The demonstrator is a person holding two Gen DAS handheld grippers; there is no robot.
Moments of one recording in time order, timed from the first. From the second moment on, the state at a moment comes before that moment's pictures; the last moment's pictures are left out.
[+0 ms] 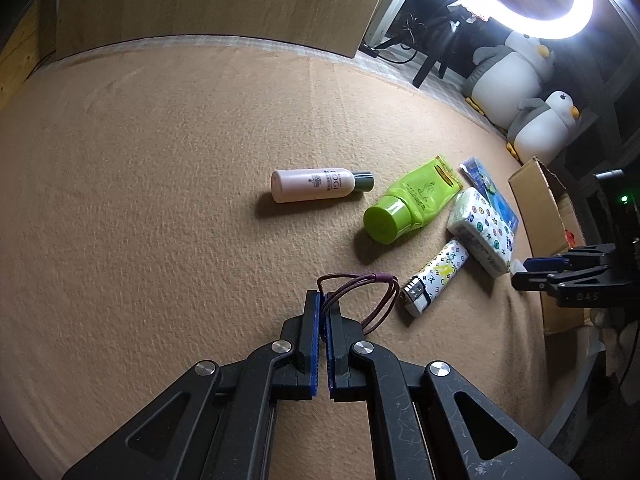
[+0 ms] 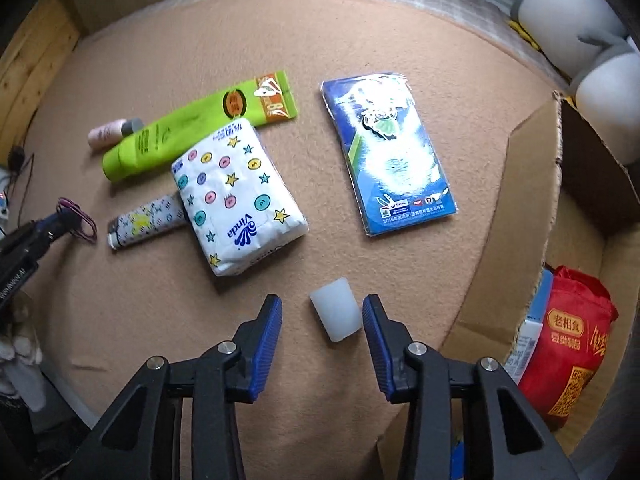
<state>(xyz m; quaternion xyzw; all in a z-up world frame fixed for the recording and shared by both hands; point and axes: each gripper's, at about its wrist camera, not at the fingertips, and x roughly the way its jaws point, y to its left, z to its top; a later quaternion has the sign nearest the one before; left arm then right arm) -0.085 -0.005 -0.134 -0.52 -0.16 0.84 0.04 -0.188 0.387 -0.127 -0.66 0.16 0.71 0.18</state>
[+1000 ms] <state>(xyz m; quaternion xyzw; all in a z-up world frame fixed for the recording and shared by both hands) -0.072 -0.003 -0.095 -0.49 -0.17 0.85 0.06 -0.149 0.403 -0.085 -0.57 0.22 0.77 0.18</state>
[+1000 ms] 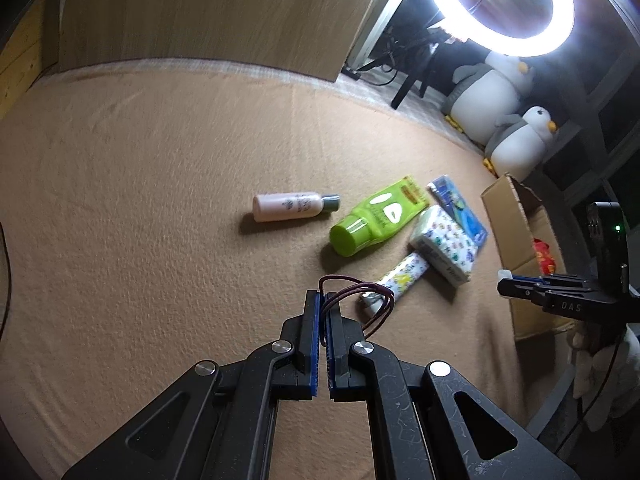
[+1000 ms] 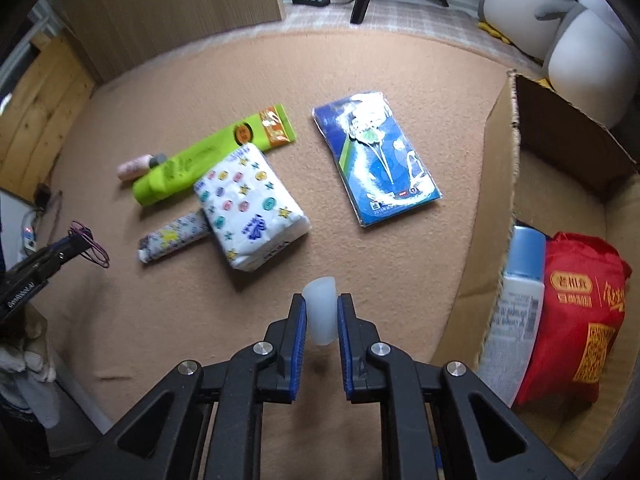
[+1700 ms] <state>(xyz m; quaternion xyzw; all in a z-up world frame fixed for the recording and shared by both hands) -0.121 0.162 -0.036 -0.46 -0.11 0.85 0.22 -0.056 0.414 -0.019 -0.46 0.23 0.82 0.25</state>
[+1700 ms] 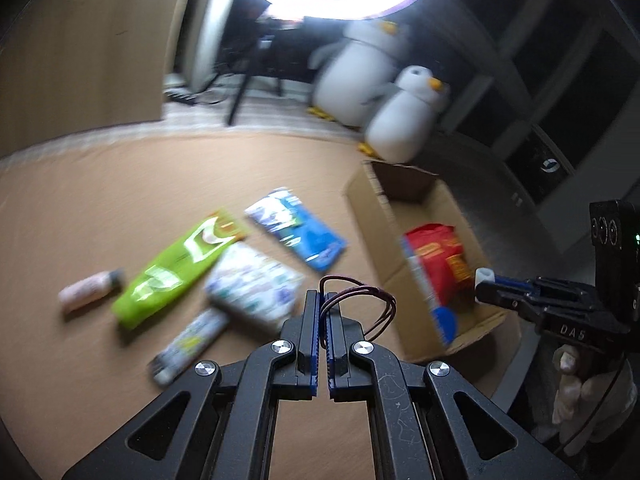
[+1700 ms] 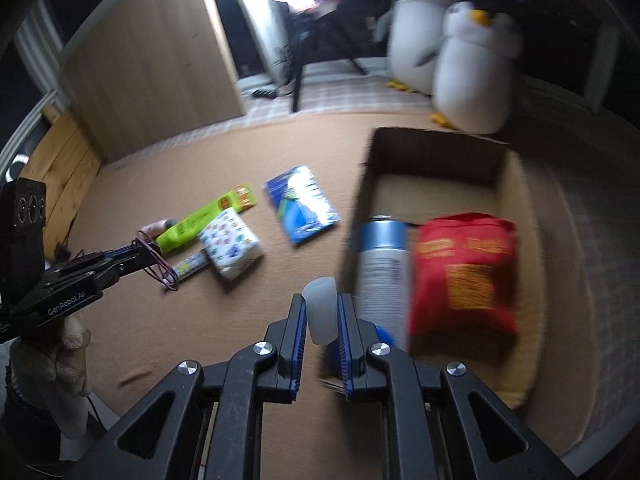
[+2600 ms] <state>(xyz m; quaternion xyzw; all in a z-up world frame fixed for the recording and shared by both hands) -0.213 0.321 -0.048 -0.47 -0.08 0.84 0.27 -0.005 0.457 -0.034 -0.44 0.26 0.81 0.28</state>
